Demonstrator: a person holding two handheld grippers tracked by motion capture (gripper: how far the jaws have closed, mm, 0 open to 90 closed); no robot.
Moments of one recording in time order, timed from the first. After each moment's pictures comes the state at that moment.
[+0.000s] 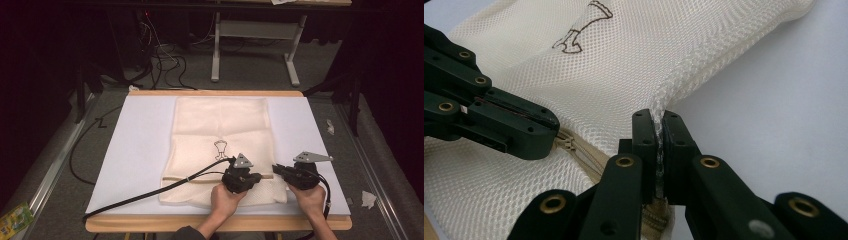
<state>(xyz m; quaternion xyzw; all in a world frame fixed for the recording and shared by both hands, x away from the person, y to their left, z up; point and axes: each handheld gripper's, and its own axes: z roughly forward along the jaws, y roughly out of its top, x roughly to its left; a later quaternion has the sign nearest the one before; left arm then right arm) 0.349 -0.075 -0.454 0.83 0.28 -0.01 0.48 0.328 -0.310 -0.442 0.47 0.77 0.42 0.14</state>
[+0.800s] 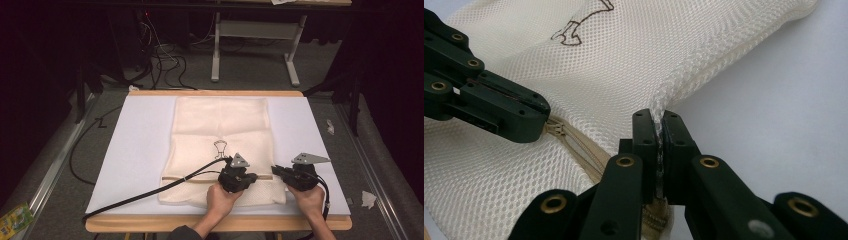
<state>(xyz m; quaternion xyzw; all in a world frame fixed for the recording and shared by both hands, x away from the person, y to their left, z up) 0.352 -0.066 -0.455 0.84 0.28 -0.01 0.46 0.327 -0.308 -0.448 0.46 0.77 0.41 0.15</state>
